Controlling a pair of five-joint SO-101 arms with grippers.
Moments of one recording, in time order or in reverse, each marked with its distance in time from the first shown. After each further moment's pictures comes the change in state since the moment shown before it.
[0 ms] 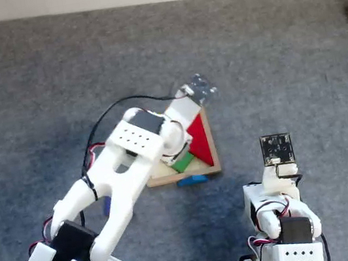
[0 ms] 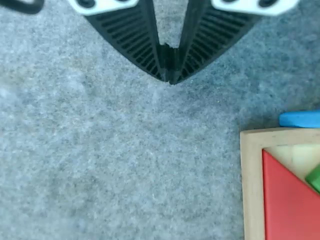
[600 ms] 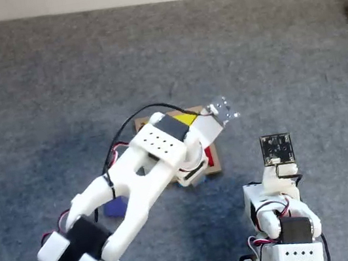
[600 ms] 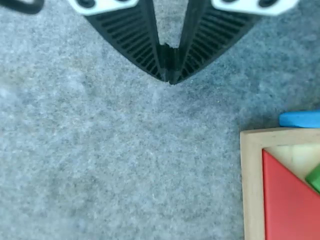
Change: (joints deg) left arm 8.1 5.5 -3.0 10.4 0.0; right arm 0.0 0.0 0.0 0.0 0.0
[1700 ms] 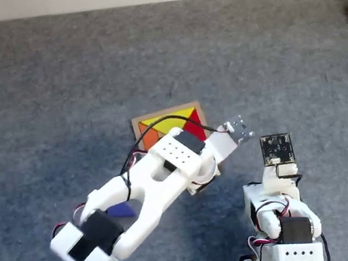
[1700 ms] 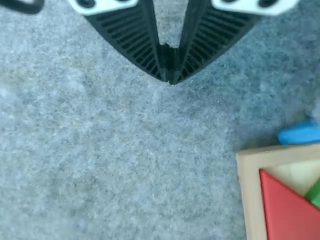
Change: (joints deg) left arm 4.2 2.5 4.0 -9.4 0.1; right arm 0.0 0.0 0.0 0.0 0.0
